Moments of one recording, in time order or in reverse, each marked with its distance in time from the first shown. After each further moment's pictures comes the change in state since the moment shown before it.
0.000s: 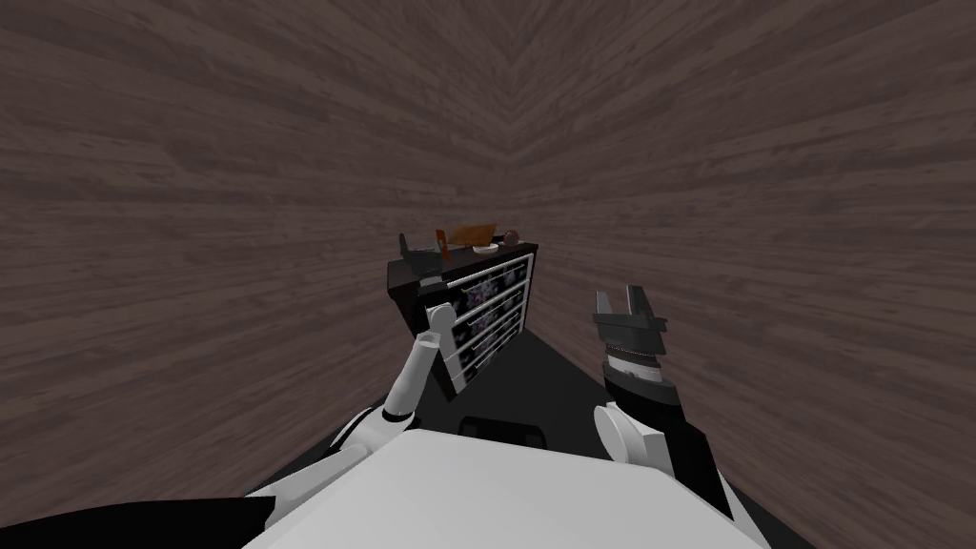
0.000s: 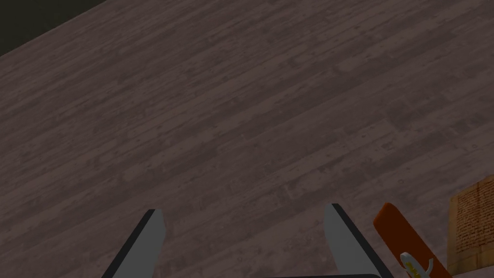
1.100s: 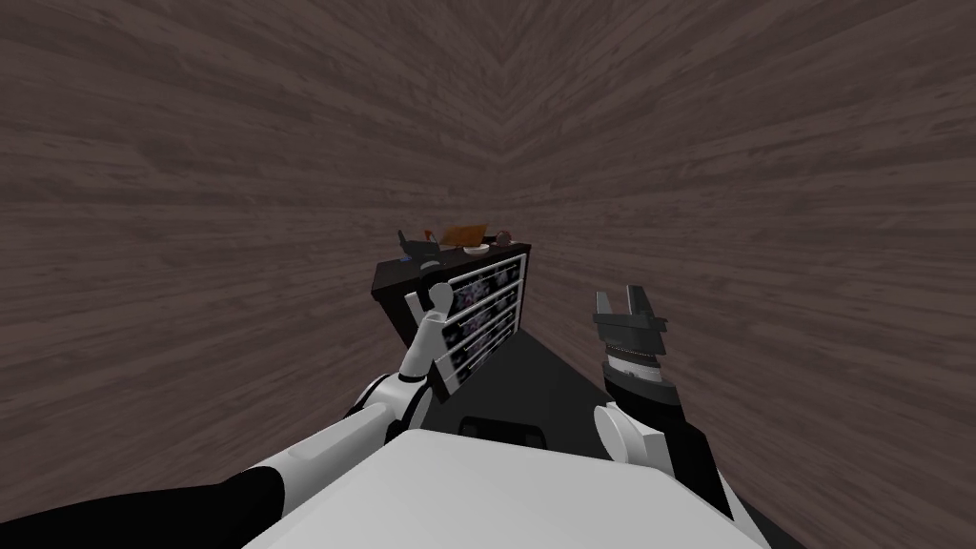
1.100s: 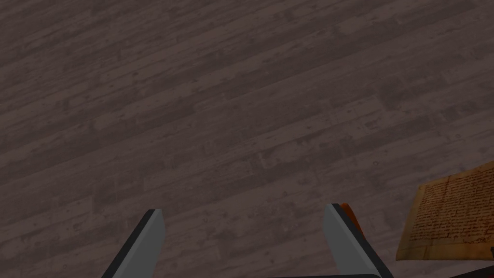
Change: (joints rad) left arm -0.224 -0.006 0.100 0.180 0.322 -0.044 -0.147; right arm 0.000 0.000 0.000 0.000 0.000 0.000 0.000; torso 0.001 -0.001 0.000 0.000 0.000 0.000
